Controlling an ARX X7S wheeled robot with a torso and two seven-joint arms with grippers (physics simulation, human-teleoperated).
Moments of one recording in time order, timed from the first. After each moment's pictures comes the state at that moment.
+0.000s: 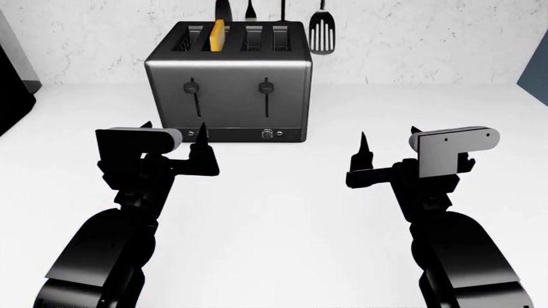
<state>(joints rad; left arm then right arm) -0.51 -0.21 0.07 0.21 -0.33 -0.55 -0.05 0.50 0.27 -0.06 -0.24 0.21 0.62 0.02</state>
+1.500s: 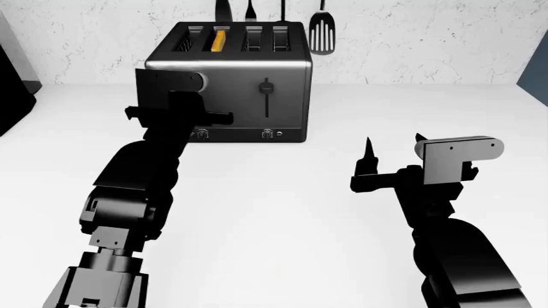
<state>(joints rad) -0.94 -0.14 0.19 -0.44 -0.25 -0.34 0.01 0.47 0.29 -0.05 -0.19 0.24 0.55 0.04</state>
